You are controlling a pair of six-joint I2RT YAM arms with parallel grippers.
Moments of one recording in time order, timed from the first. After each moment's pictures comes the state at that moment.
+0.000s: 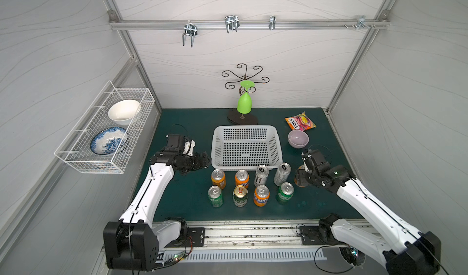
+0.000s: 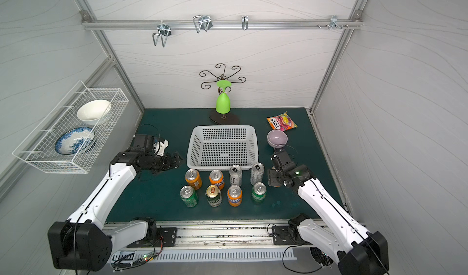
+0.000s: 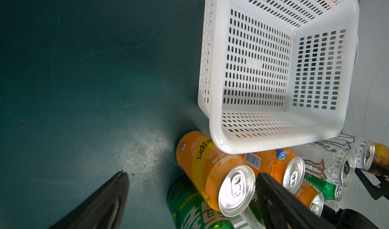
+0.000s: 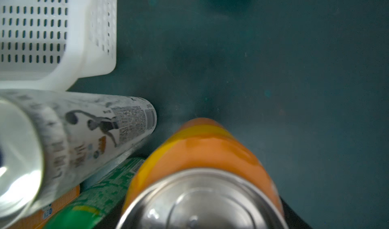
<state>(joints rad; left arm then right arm) -0.03 1.15 0.93 -0.89 0.39 -0.31 0.51 0.96 0.75 -0.92 0.19 0.37</state>
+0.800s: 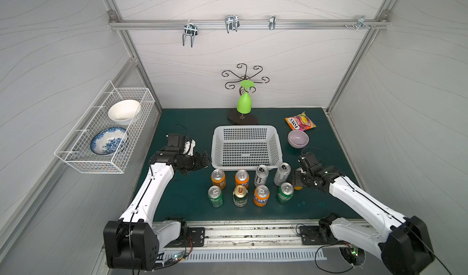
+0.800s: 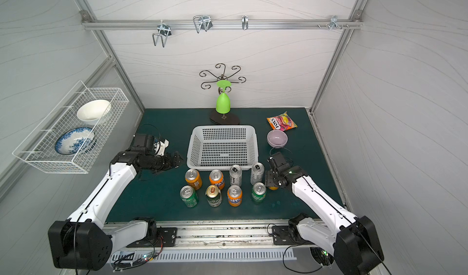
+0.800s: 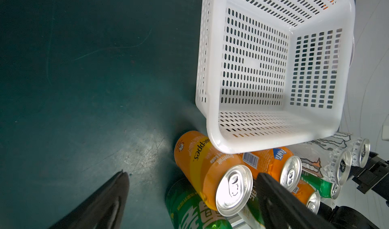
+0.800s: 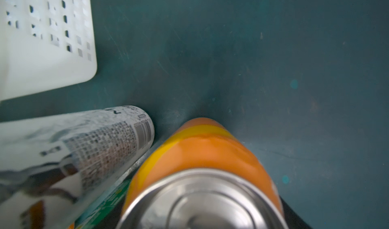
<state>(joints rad) -0.03 1.16 0.93 -0.89 0.40 -0.31 0.50 1.05 0.65 -0.77 0.15 0.46</state>
